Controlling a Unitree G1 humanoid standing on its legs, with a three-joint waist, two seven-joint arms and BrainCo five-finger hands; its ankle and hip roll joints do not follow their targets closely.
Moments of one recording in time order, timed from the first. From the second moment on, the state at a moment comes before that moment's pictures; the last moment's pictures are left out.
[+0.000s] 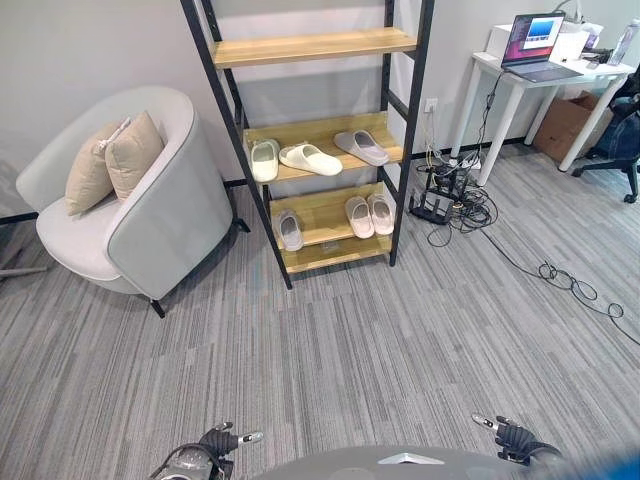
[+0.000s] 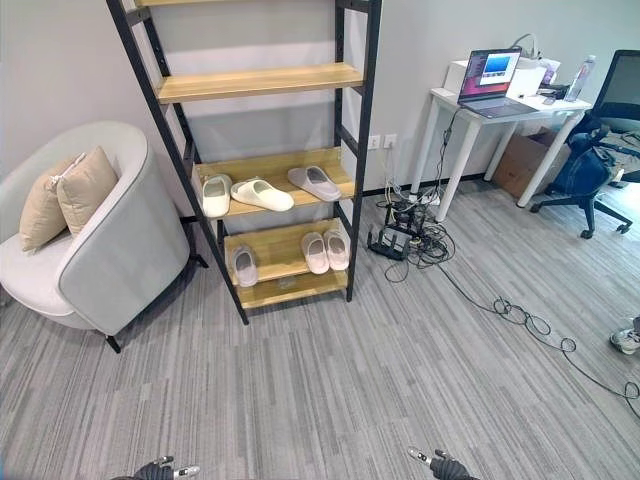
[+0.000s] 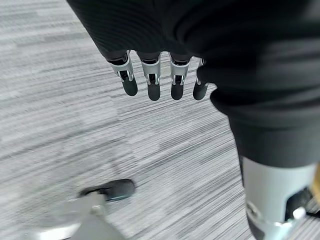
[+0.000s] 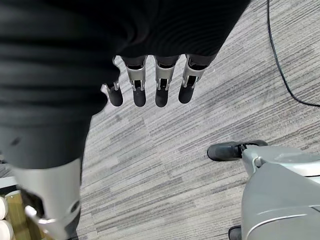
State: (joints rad) left arm -0.02 0.31 -0.16 1.40 -0.10 -0.12 -0.06; right arm -0.01 -0.32 0.11 1.32 0.41 -0.07 0.10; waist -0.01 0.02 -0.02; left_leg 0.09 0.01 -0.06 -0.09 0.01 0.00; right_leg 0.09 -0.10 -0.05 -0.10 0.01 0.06
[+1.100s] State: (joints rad) left arm -0.18 0.29 -0.23 1.41 -0.03 -0.10 0.01; right arm -0.05 -0.23 0.28 1.26 0.17 -0.07 0.08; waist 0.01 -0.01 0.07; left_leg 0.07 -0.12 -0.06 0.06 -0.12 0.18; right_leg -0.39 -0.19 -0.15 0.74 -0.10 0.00
